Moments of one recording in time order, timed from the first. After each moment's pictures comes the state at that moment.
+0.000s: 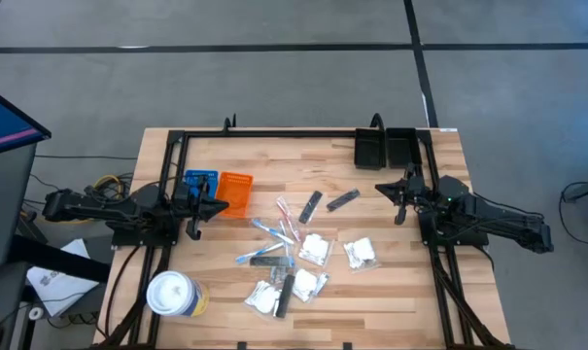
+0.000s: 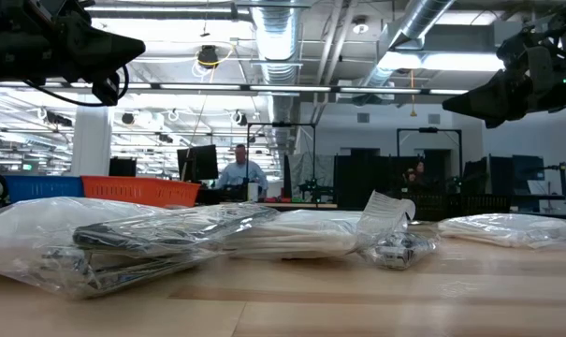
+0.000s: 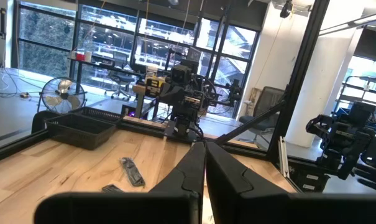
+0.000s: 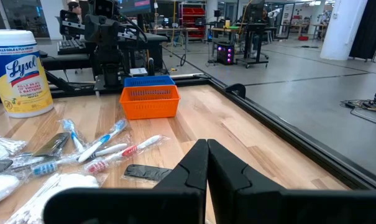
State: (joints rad) left arm -0.05 0.22 0.01 0.37 -0.10 -0.21; right arm -0.26 0.00 0.06 -0.12 0.05 -0.01
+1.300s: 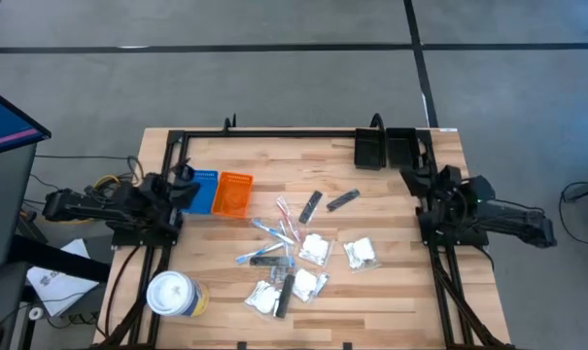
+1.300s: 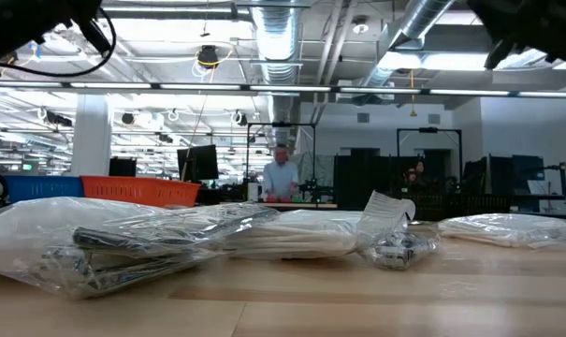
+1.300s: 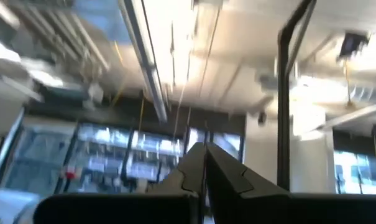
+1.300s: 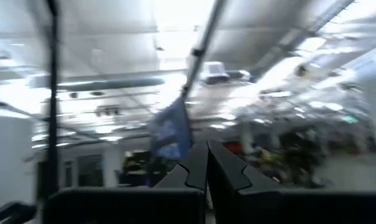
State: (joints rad) left arm -0.05 0.22 0.01 0.91 -0.12 -0.10; right arm -0.20 0.06 0.06 0.58 -0.02 0.16
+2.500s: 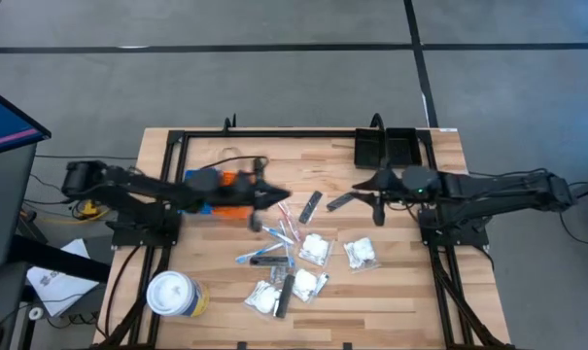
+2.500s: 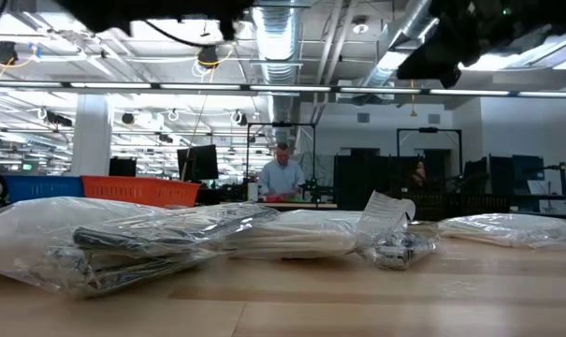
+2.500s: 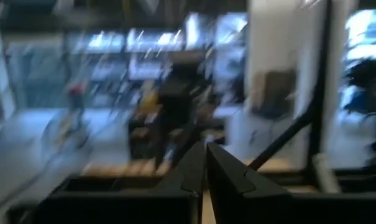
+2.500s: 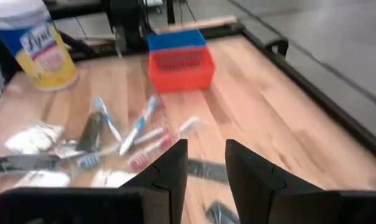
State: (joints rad) left arm 0.01 1.34 0.70 0.77 -0.03 0.02; right arm -0.03 0.80 0.56 -0.17 0.18 0.14
